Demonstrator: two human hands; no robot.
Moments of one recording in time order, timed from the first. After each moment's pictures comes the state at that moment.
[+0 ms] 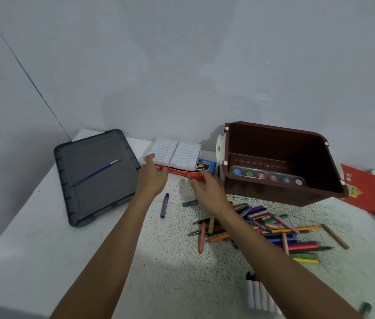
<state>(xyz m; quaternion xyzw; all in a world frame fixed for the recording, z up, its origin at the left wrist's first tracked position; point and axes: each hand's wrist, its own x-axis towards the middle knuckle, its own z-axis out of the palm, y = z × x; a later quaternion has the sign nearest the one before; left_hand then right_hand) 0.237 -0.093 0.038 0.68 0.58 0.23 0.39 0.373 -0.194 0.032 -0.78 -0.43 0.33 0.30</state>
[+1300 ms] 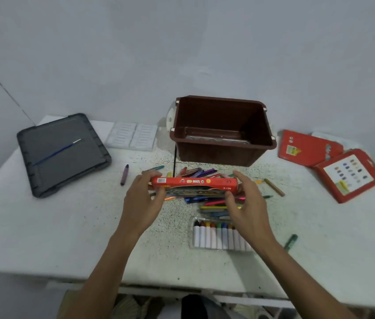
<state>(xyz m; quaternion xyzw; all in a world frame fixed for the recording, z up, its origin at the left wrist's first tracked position) 0.247 -0.289 0.049 0.74 0.48 0.29 0.36 0.445 -0.429 0.056 -0.78 -0.45 0.10 0.43</state>
